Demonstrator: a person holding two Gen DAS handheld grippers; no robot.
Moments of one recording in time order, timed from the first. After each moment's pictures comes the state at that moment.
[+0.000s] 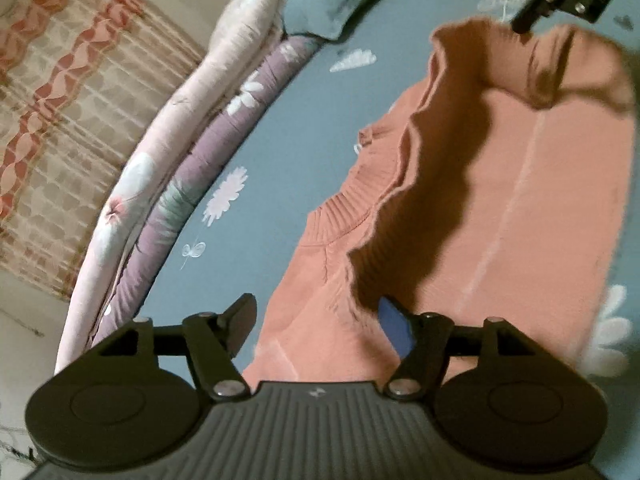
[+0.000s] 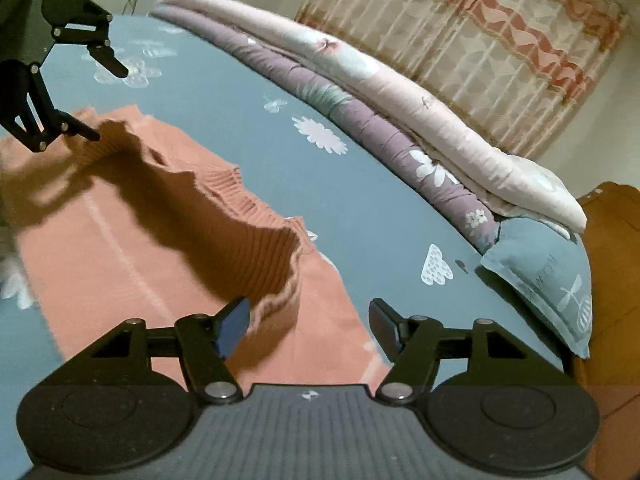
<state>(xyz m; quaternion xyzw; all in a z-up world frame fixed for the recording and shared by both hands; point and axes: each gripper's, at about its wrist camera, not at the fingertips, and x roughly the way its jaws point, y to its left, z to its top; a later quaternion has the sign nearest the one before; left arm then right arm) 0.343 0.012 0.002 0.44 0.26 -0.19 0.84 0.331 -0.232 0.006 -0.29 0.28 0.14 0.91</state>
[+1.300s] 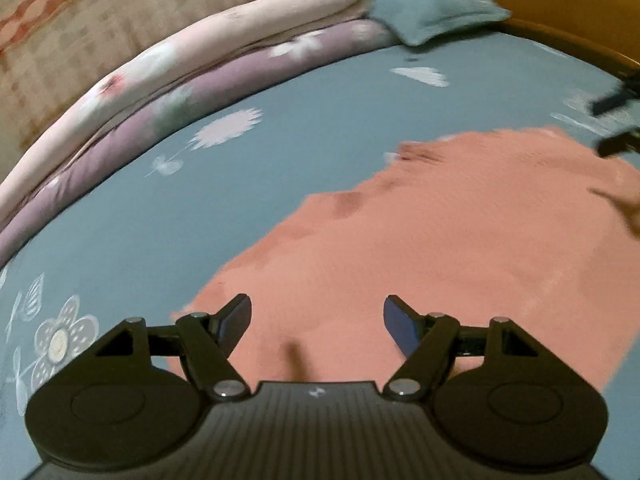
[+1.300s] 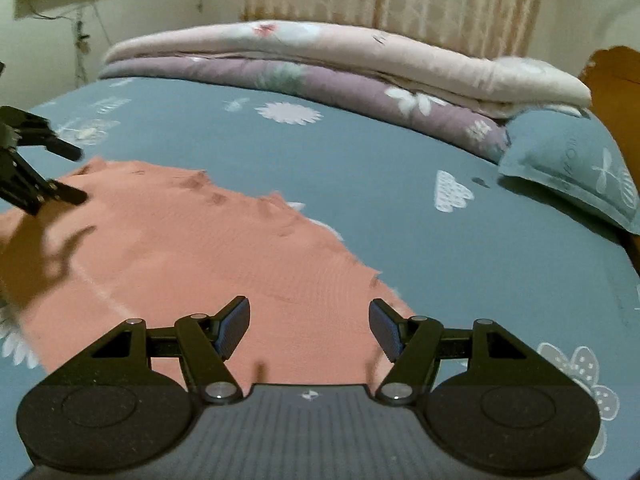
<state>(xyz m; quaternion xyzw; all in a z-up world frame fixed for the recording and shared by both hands) 0.413 0.024 -0.022 0.22 0.37 -0.20 0.88 0.357 -0.285 -0.020 -0.10 0.33 0.16 0.92</state>
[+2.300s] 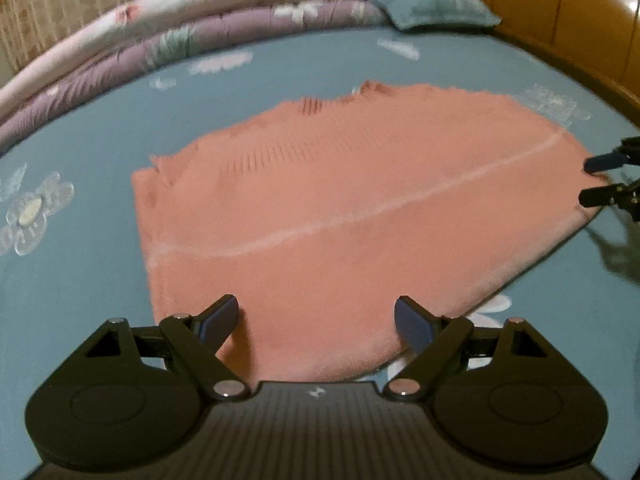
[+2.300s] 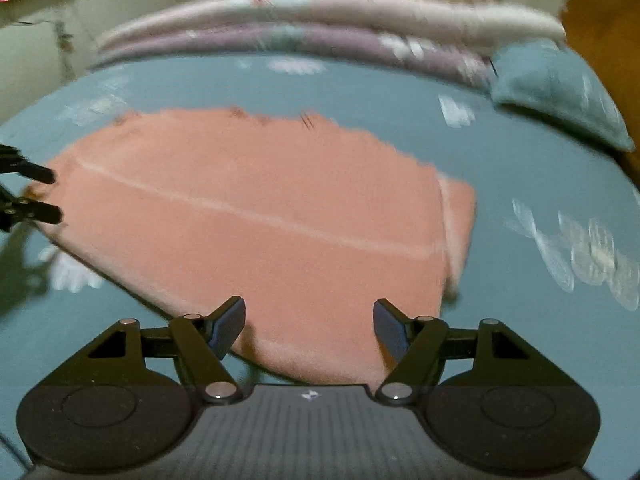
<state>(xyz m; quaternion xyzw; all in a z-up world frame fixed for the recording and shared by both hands) 0.325 0.073 -0.052 0.13 0.43 -0.18 0.88 0.269 -0.260 -0.068 -0.04 0.41 0.10 0.91</state>
